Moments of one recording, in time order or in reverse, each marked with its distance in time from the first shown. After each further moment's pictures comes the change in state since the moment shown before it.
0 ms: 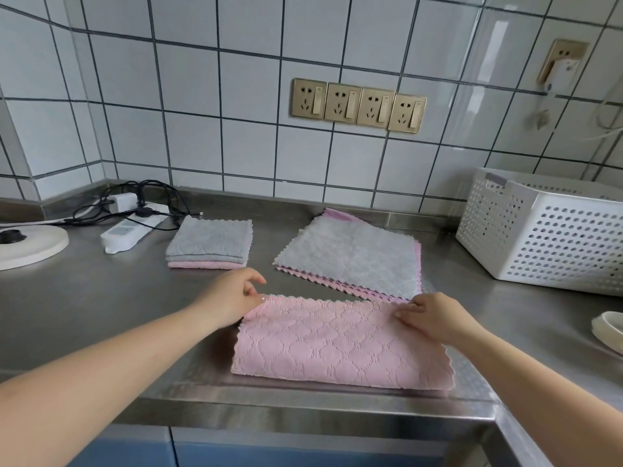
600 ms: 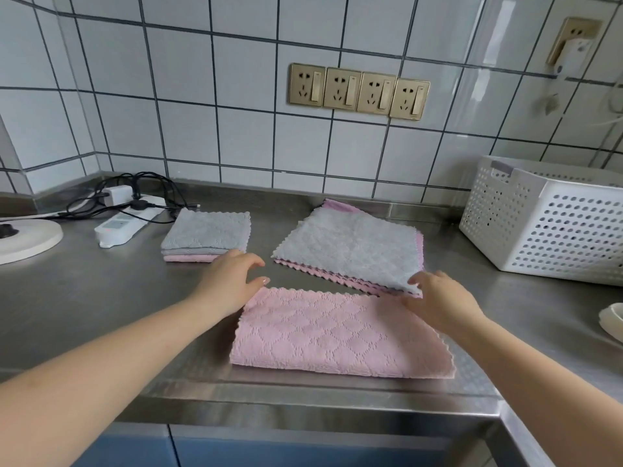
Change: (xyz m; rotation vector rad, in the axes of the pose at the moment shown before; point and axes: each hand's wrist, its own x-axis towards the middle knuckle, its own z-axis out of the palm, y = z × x) left_hand 0.011 0.007 0.002 0.285 0.137 0.049; right_hand 0.002 -0.008 -0.007 -0.122 0.064 0.007
